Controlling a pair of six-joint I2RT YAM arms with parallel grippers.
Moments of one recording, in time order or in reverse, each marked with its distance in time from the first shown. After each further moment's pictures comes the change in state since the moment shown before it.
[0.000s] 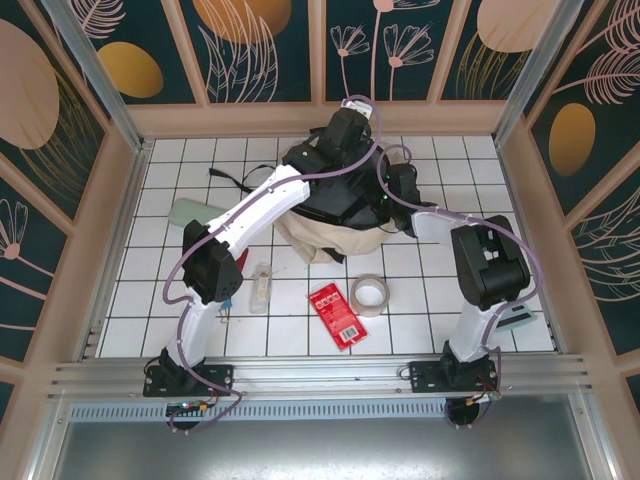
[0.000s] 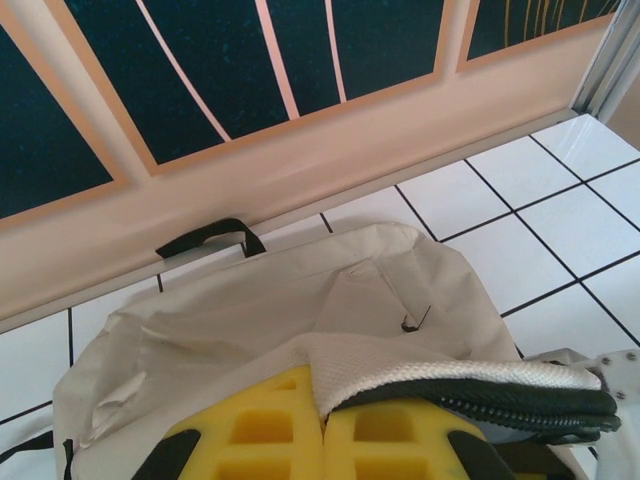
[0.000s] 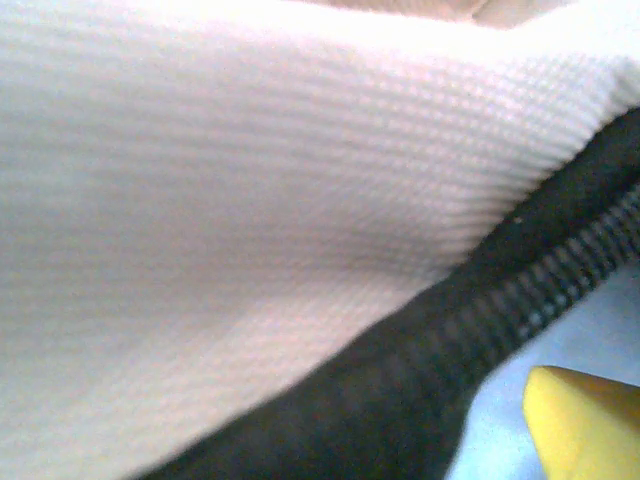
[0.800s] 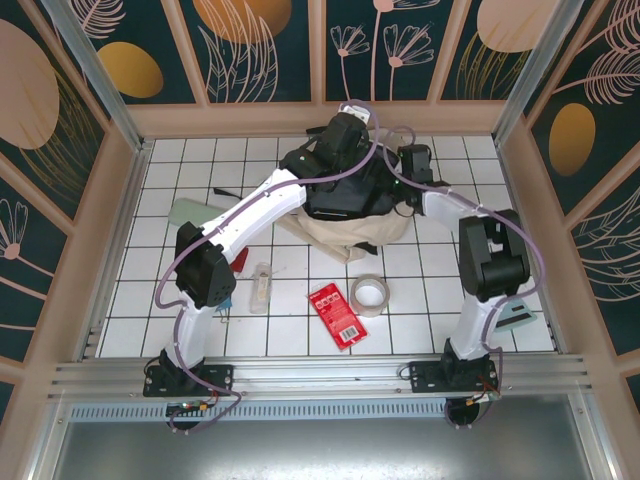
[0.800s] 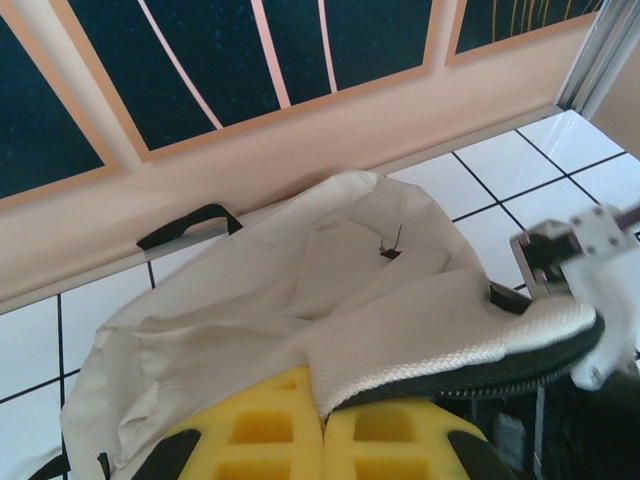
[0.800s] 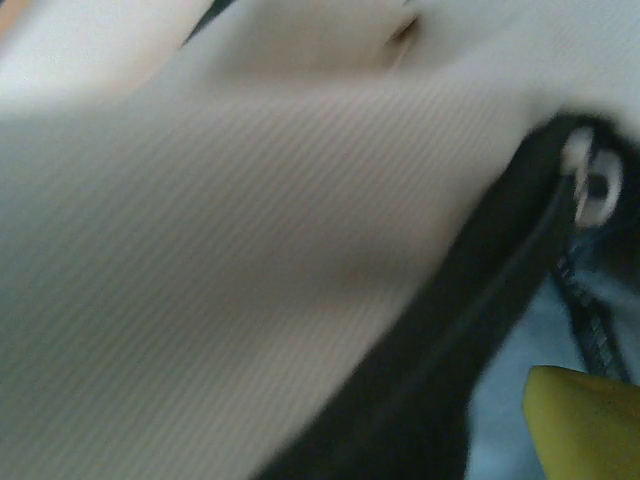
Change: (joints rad) left arm -0.008 -0.064 -0.106 0.038 0.013 -0.023; right arm -0.088 0.033 0.174 -0.203 -0.010 -0.336
